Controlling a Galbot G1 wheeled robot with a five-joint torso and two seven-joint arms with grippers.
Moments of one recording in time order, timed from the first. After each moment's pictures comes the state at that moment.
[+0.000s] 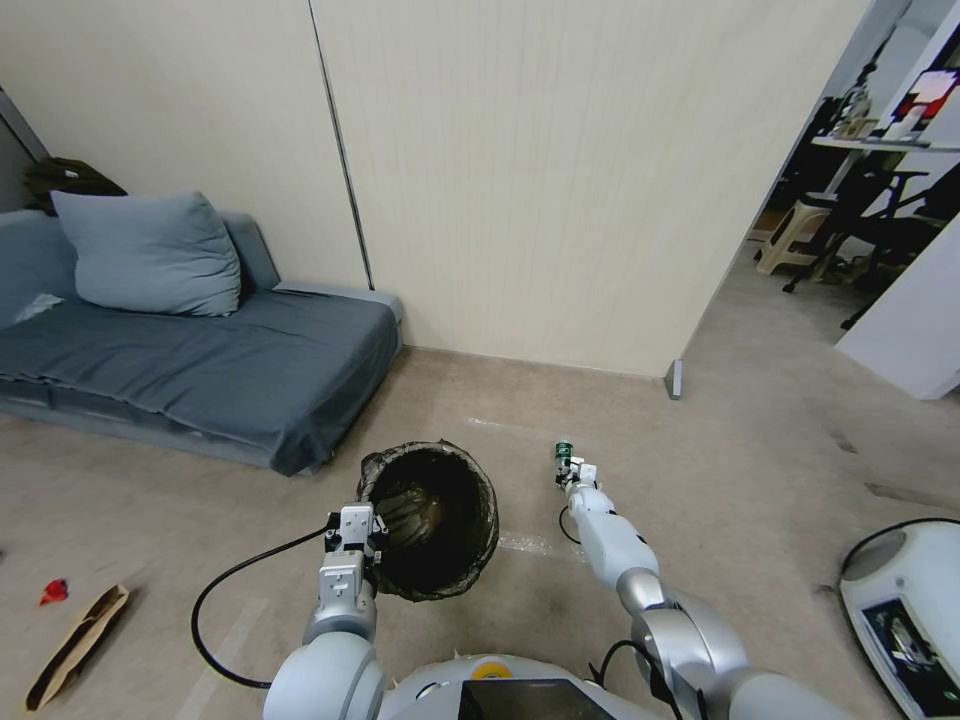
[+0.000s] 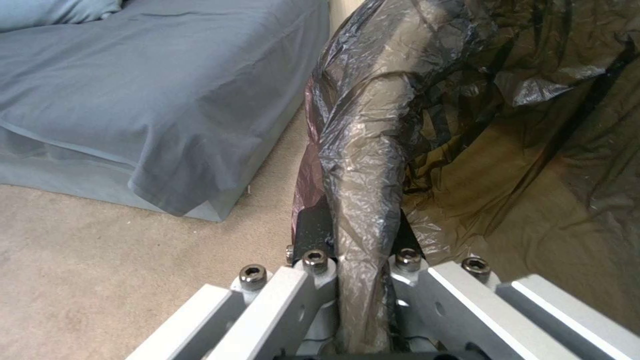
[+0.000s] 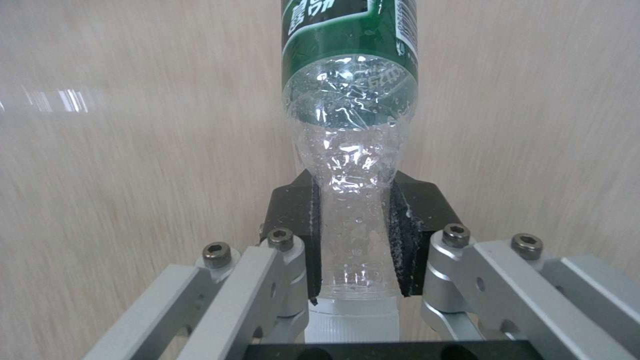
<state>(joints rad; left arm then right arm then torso) 1.75 -1.46 -0.30 -2.44 0.09 0.60 -0.37 -0.68 1.47 0.46 0.74 0.22 -0.01 0.06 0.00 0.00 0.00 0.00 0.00</state>
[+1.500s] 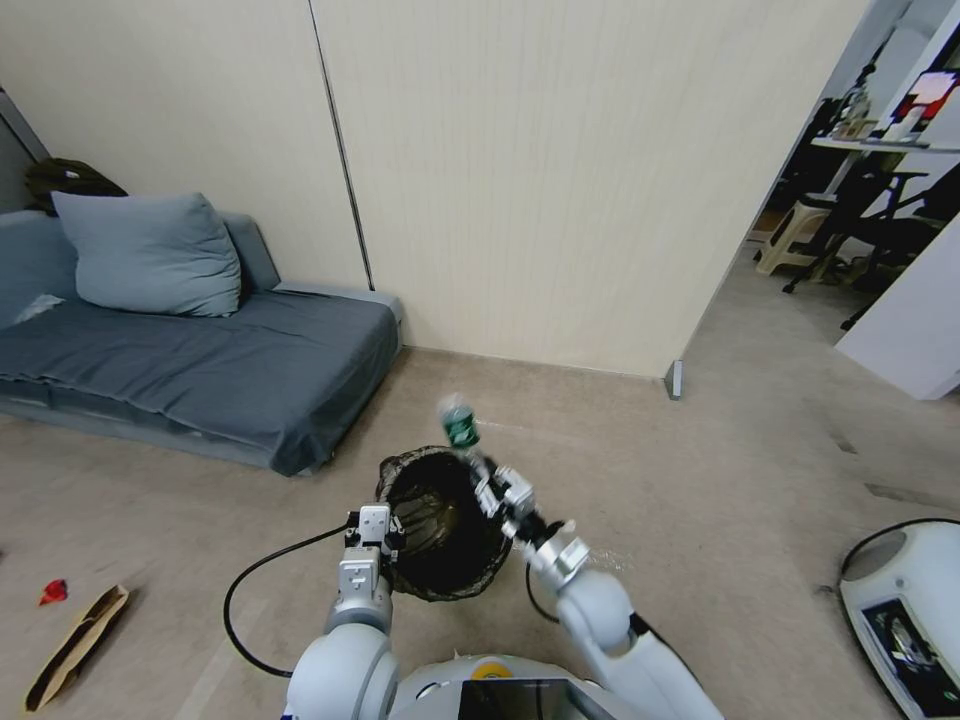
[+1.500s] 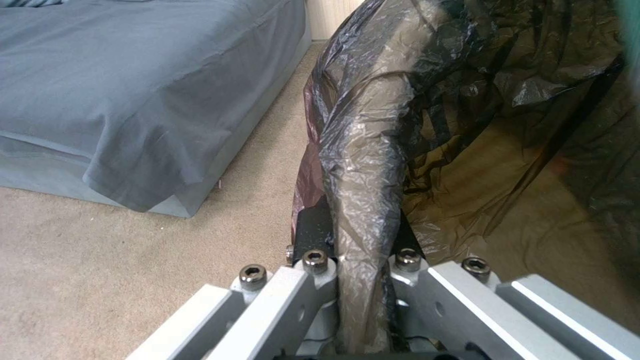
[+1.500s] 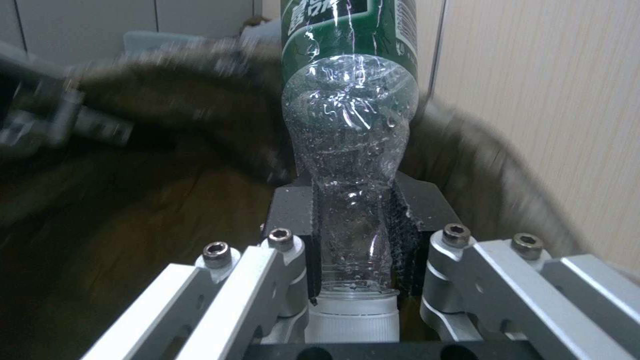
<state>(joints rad) 1.72 -1.47 -0.27 -2.41 0.07 0.60 -0.36 -1.47 1.28 0.08 1.91 0.03 0.28 -0.21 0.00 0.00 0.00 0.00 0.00</state>
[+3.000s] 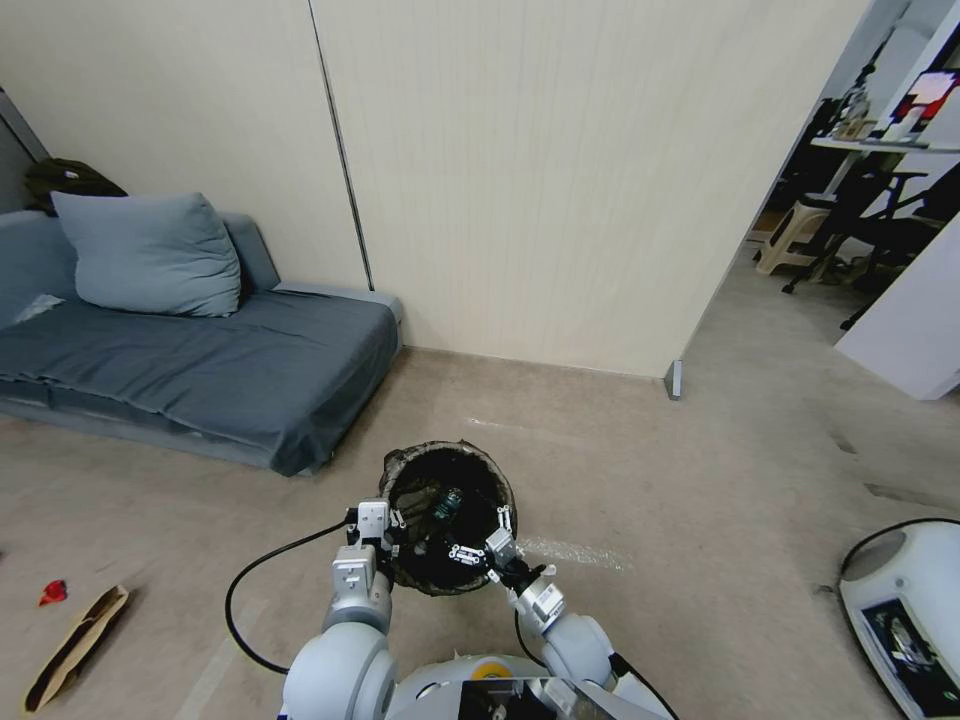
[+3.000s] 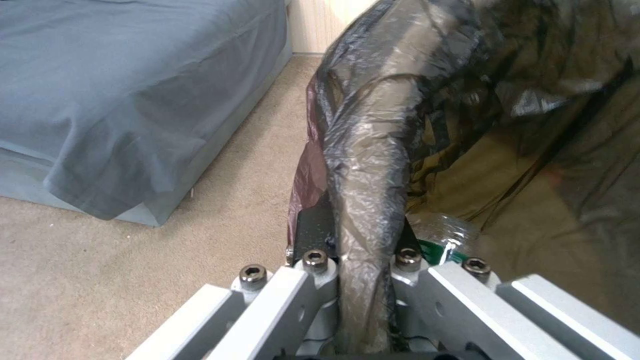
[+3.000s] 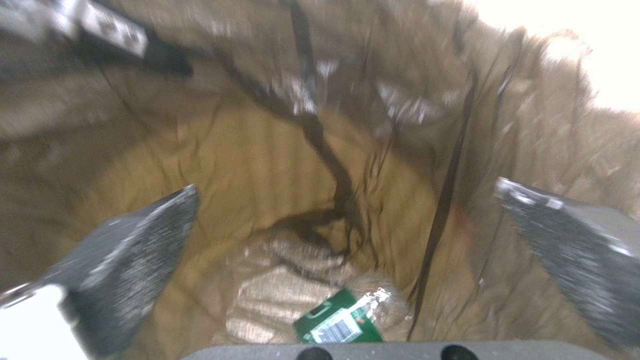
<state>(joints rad) 1.72 -1.47 -0.28 -2.40 0.01 0.55 -0.33 -1.49 1.34 0.08 1.84 -0.05 0.32 -0.17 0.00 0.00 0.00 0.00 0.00</state>
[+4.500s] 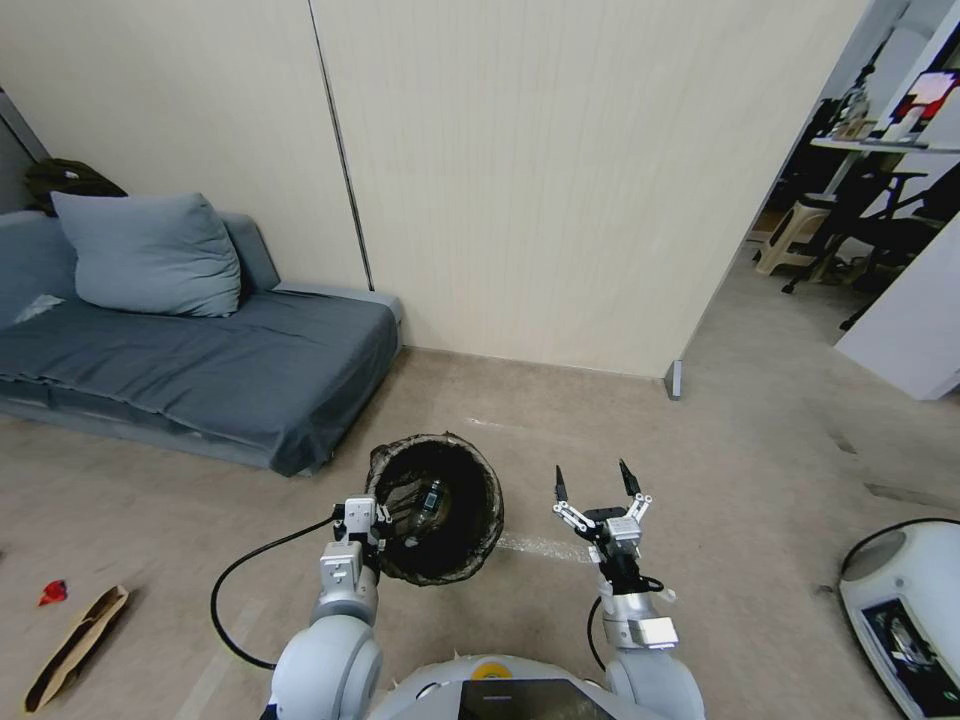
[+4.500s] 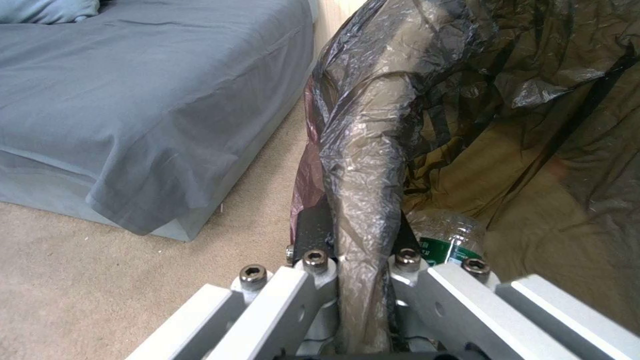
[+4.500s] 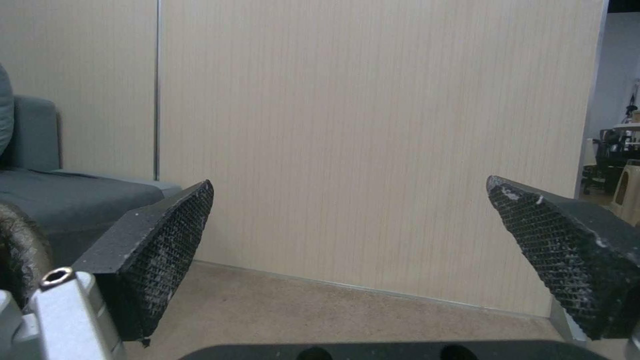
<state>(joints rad) 1.71 -1.45 -0.36 -2.38 -0.01 0.50 -0.31 -1.78 1.61 0.49 2.11 -0.11 0.51 -0.01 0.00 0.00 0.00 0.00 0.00</state>
